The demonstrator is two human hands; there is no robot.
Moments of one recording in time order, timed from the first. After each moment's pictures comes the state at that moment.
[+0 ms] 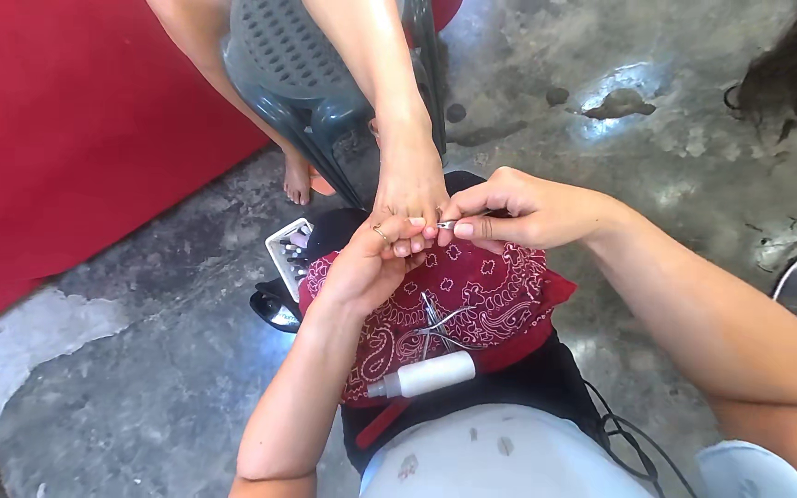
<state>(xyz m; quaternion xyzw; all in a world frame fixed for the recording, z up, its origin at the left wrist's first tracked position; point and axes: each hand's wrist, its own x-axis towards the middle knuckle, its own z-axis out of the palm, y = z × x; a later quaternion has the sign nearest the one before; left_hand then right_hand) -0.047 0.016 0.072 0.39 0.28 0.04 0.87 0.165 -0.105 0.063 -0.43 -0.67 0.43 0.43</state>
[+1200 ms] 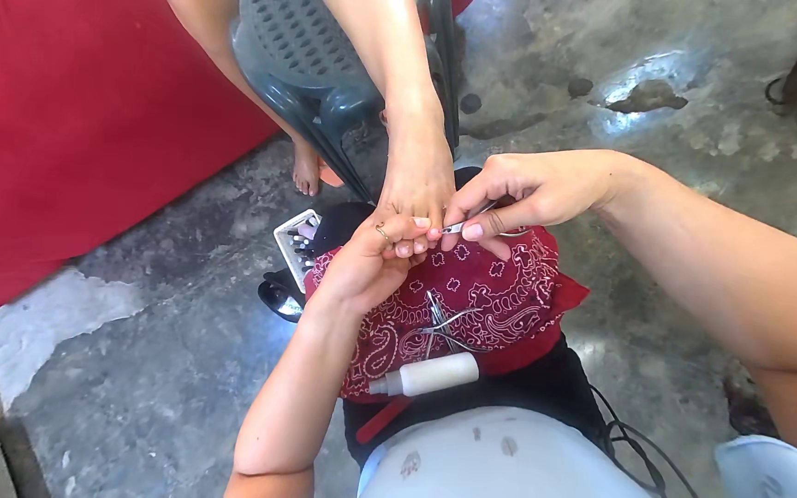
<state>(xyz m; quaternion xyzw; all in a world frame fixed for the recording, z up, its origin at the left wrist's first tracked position) -0.048 0.023 0.069 0.38 0.26 0.03 0.89 0.186 -0.078 0.070 -0.33 -0.68 0.54 0.35</state>
